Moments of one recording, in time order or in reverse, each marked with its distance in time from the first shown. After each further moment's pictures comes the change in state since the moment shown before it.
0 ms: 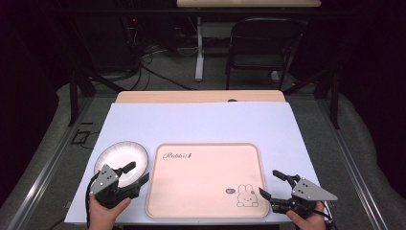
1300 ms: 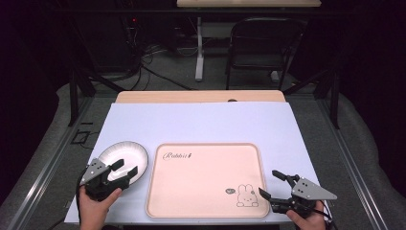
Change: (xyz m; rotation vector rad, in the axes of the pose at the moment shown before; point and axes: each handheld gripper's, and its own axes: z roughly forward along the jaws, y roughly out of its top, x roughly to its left) left arm 0.033 0.001 -0.006 0.089 0.107 -0.132; right arm -0.001 0.000 0.000 0.012 0.008 0.004
